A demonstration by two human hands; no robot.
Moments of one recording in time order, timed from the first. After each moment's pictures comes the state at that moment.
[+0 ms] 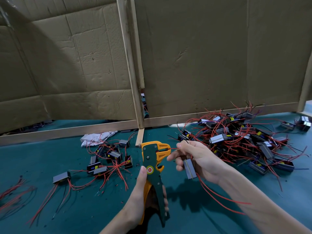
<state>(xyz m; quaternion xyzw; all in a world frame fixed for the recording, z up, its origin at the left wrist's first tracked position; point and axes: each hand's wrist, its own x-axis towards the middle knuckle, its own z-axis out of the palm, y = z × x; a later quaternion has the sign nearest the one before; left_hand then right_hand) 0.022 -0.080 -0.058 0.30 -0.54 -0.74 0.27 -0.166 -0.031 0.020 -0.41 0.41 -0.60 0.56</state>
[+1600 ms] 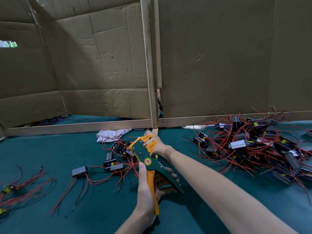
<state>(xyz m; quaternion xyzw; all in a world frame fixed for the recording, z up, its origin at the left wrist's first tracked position) 0.020 -0.090 -0.056 0.29 -0.42 -0.73 0.47 -0.083 -0.213 -0.008 -0.71 0.63 -0.24 0.17</state>
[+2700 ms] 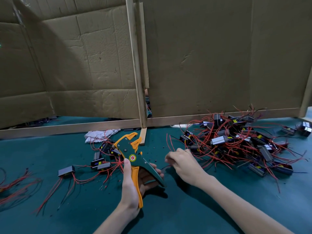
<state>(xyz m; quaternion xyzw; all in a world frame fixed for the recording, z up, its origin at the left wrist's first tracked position) 0.021 -0.081 -0.045 0.29 -0.46 -0.69 0.48 -0.168 -0.078 -0.045 -0.73 0.65 -0.23 -0.04</state>
